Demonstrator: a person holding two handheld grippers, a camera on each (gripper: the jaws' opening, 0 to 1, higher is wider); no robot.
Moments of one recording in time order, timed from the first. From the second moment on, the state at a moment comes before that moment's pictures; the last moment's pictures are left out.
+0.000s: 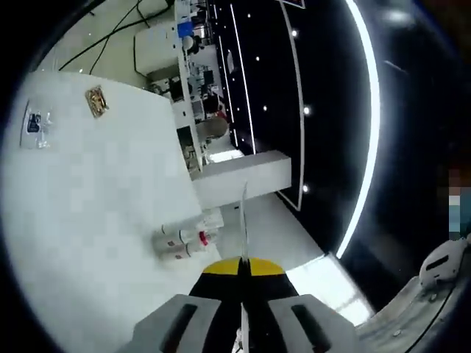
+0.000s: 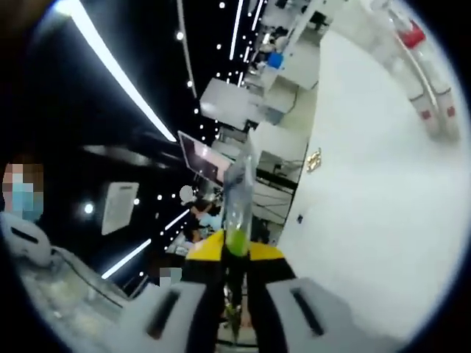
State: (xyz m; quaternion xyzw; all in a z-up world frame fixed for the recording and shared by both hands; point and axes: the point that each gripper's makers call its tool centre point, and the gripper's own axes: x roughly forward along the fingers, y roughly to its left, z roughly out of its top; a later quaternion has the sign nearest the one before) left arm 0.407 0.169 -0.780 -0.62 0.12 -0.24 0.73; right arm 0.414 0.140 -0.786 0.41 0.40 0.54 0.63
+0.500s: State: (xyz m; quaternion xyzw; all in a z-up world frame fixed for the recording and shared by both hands) left arm 0.422 0.165 -0.778 -0.69 0.10 -0.24 0.68; right arm 0.424 0.125 -0.785 0.40 0.38 0.54 0.64
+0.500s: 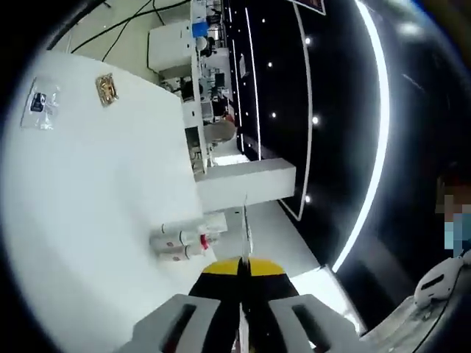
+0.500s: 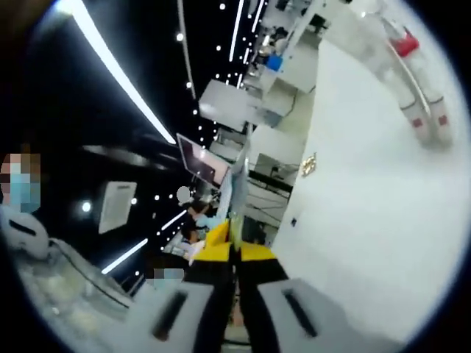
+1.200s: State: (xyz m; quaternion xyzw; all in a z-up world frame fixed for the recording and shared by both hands) left arm 0.428 0.154 -0.823 -0.60 0.17 -0.25 0.74; right arm 0.449 0.138 -0.815 0.37 0.39 0.50 0.67
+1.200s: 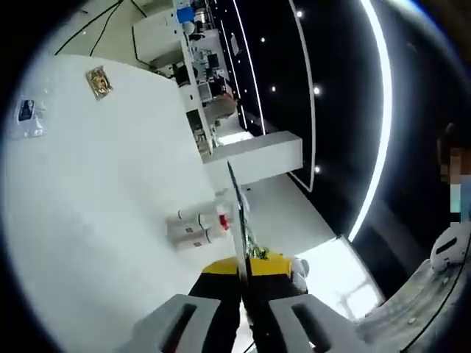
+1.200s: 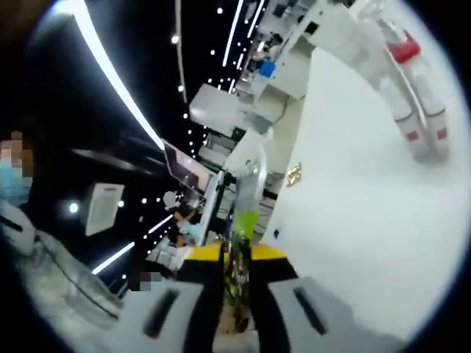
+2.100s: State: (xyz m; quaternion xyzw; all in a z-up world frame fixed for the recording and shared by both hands) left arm 0.540 0.155 -0.897 -0.57 0.24 -0.22 0.75; right arm 0.412 0.082 -0.848 0.28 0.40 0.50 0.71
